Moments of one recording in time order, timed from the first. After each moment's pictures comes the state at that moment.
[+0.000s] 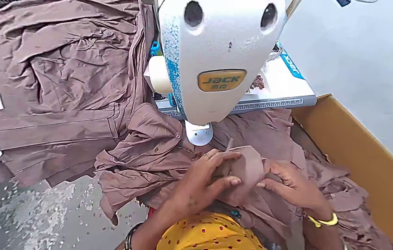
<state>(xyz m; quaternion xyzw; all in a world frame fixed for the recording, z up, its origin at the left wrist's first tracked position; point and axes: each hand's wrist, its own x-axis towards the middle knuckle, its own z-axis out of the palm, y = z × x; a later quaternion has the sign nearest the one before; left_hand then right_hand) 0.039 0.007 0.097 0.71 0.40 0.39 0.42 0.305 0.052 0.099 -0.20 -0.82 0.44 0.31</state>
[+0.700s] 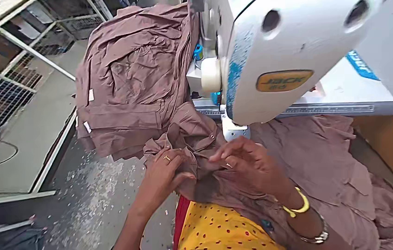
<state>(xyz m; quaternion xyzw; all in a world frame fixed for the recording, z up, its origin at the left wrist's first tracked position) -0.098 -0.057 0.065 0.74 0.62 0.24 0.03 0.151 0.065 0.102 -0.05 -0.68 0.61 0.41</state>
